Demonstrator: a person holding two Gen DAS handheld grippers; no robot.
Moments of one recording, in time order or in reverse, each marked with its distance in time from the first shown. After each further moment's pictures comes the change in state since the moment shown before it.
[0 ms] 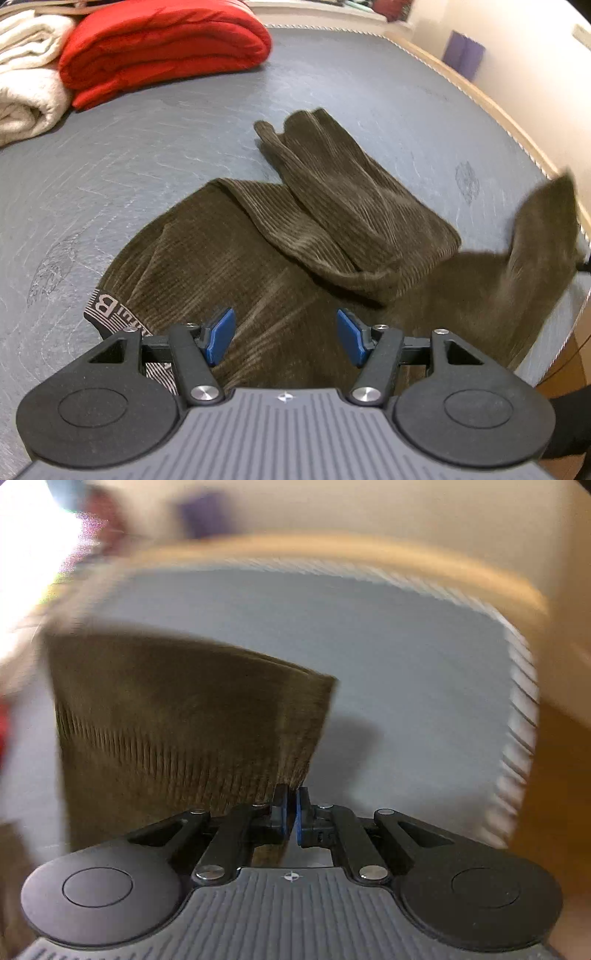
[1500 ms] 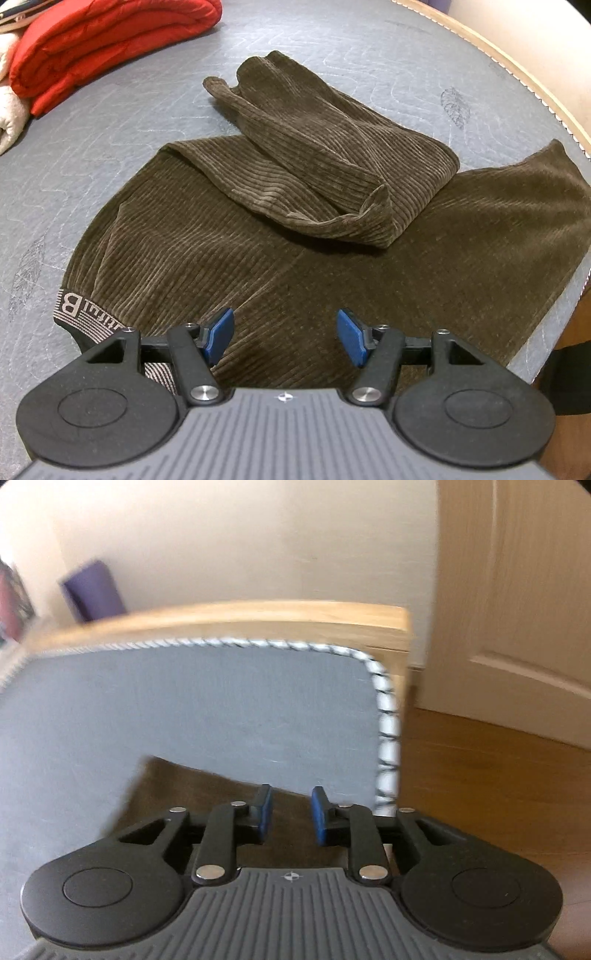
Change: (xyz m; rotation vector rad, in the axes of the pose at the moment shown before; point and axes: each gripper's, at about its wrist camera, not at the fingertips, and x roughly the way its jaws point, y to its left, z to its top) left arm 0.053 -0.035 -0.018 0.151 0.117 0.020; right arm -0.002 -0.064 0.036 0.153 -0.273 -0.150
